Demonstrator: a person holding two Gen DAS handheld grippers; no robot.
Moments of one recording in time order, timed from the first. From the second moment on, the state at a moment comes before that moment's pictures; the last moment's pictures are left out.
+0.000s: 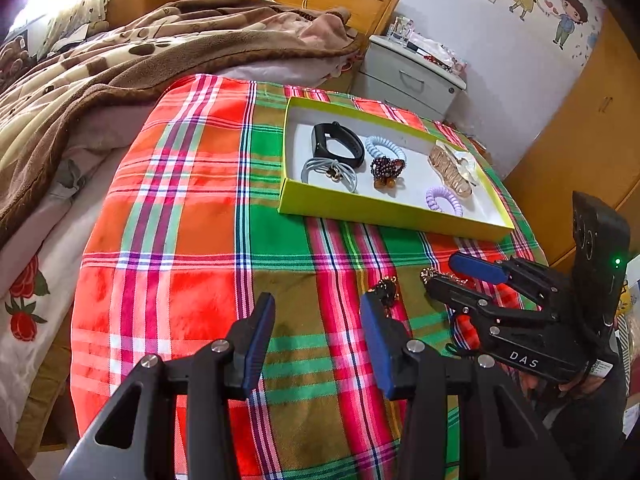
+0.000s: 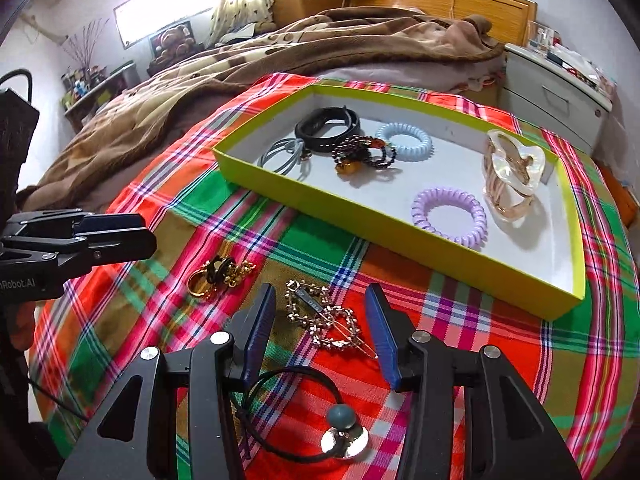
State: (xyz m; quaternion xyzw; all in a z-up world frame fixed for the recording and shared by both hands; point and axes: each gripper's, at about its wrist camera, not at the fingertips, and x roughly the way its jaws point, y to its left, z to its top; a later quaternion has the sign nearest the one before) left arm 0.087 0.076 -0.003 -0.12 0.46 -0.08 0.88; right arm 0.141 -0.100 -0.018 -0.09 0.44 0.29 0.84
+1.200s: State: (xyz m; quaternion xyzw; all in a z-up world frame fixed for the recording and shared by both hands) left arm 0.090 0.074 -0.011 -0.12 0.47 -0.09 0.87; right arm 0.155 -0.168 -0.014 0.03 0.45 0.23 0.86
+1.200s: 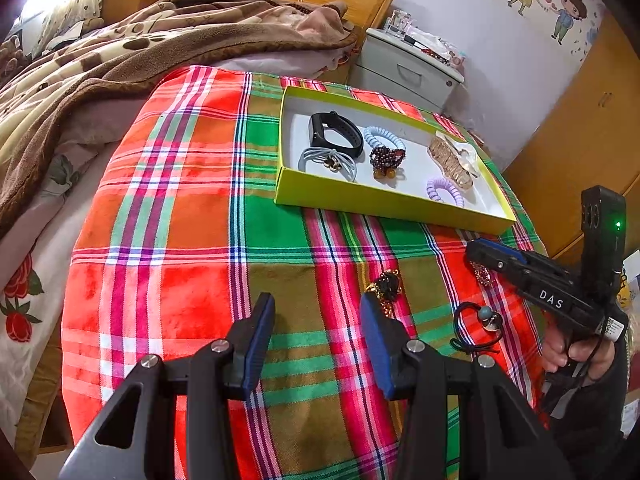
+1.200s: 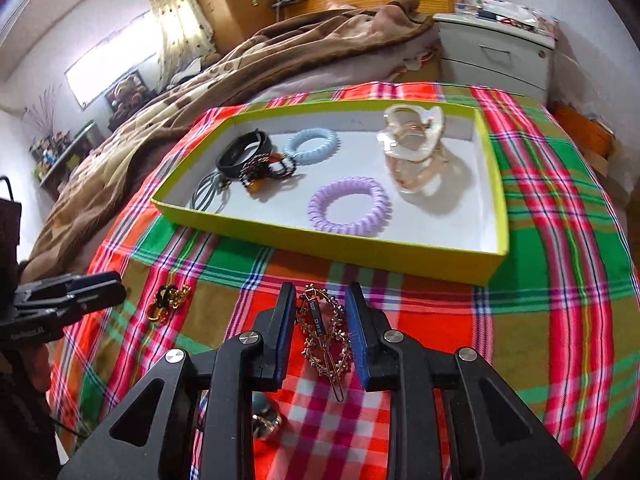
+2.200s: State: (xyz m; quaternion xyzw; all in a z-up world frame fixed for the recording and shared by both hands) left arm 0.084 0.065 -0.013 -0.09 0.48 -0.13 0.86; right arm 0.135 -0.225 -0.014 0.12 0.46 0.19 0.86
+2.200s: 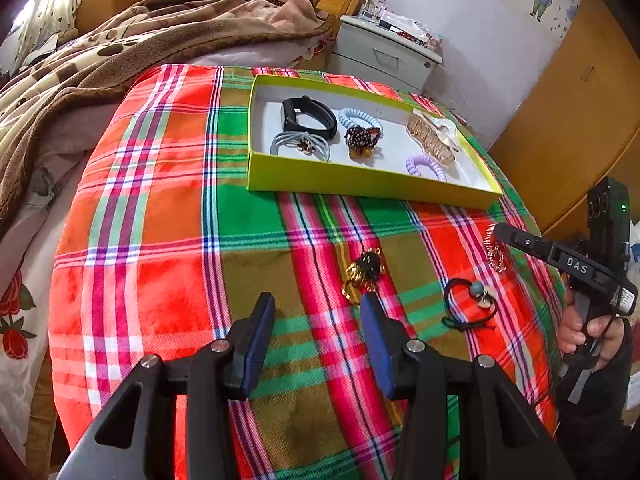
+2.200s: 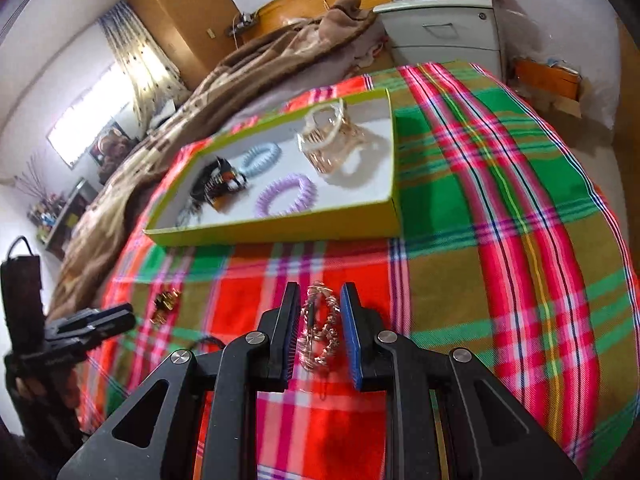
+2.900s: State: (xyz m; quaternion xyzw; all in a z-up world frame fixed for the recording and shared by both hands) left arm 0.117 0.025 -0.015 -0.02 0.48 -0.15 0.86; right arm 0.124 -0.200 -0.017 0.02 0.45 0.16 0.88
